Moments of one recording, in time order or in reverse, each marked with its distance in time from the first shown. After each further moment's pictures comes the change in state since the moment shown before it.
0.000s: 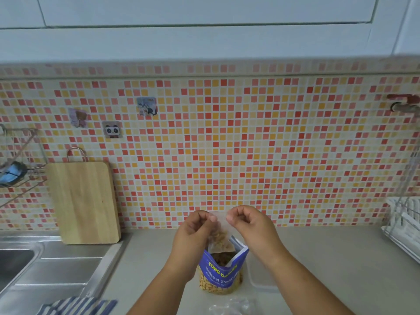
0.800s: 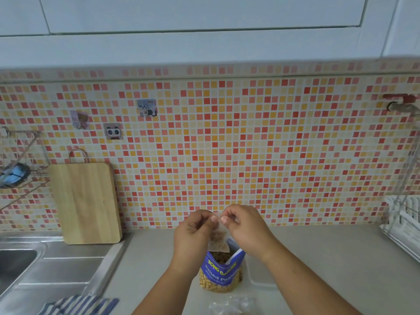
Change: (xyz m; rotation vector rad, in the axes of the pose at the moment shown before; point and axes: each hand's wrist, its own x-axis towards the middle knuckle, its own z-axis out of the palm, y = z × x) left_hand -0.010 0.007 0.010 0.114 0.136 0.140; right_hand 0.007 -0.006 0.005 -0.415 -0.114 -0.154
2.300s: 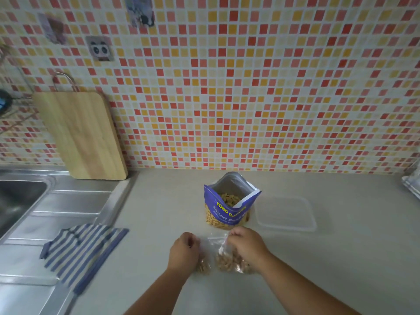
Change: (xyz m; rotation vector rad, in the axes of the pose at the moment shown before) left_hand -0.051 -0.210 -0.056 0.652 0.024 -0.544; right_hand -0.066 0.117 0.130 0.253 -0.283 0.675
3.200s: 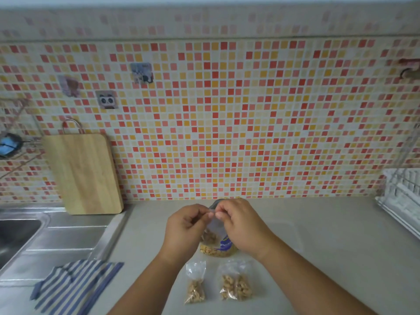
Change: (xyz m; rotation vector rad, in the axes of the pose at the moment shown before) left_hand -0.061 0.142 -0.083 -0.367 -0.006 0.667; right_hand -0.066 -0.109 -0.065 -0.443 0.276 -0.863
